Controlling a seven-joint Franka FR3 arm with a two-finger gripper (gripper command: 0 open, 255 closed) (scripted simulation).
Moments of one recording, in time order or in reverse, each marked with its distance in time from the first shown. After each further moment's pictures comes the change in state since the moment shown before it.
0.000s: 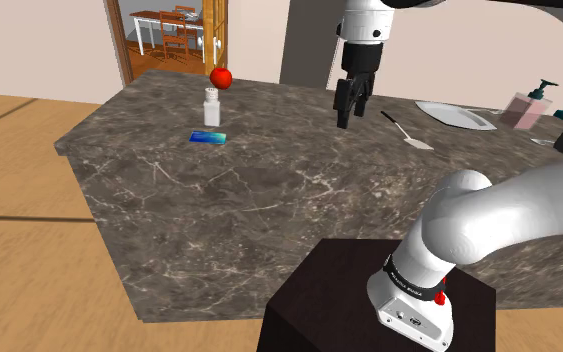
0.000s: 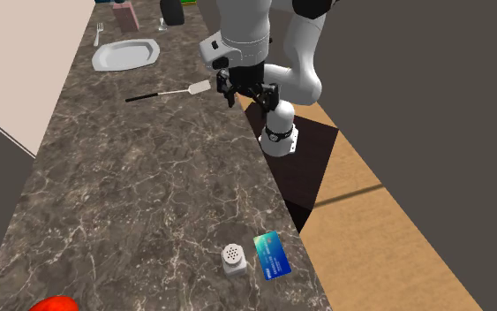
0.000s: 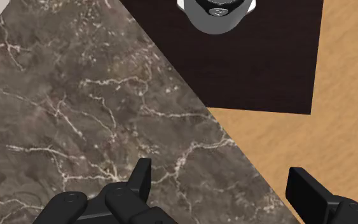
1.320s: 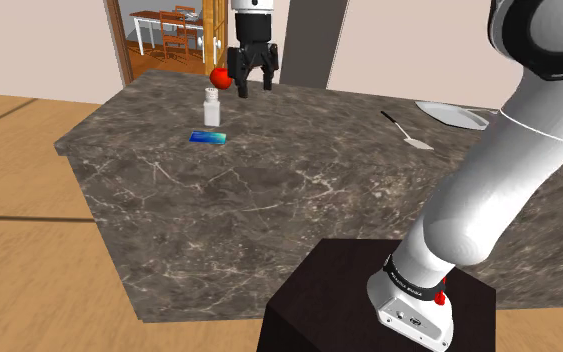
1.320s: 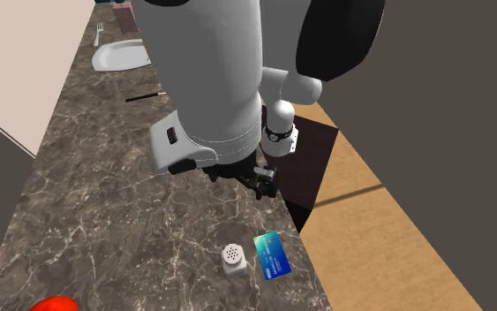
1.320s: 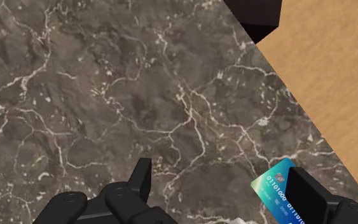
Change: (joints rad) arm 0.048 0.702 0.104 0.644 0.046 0.054 0.117
